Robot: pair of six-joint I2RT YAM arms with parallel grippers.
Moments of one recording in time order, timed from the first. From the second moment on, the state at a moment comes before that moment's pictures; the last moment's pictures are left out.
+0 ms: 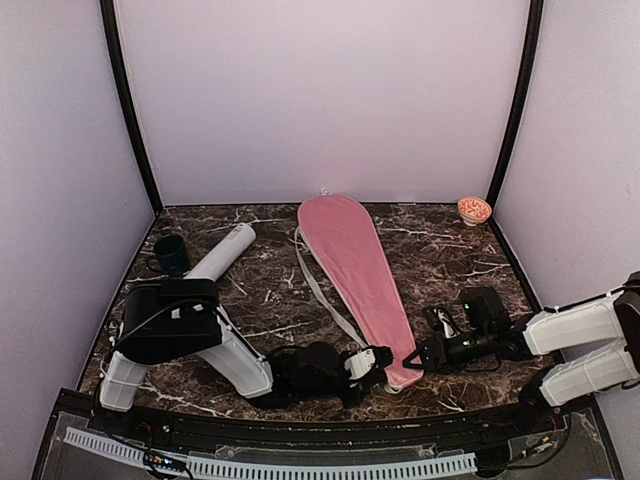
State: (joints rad) left arm -1.30 2.22 0.94 0.94 -0.02 0.11; right arm 0.59 1.23 0.24 0.11 -0.65 0.67
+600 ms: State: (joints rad) left arm -1.28 2.18 0.88 0.93 0.02 0.10; right arm 0.64 1.27 0.23 0.19 -0.64 0.73
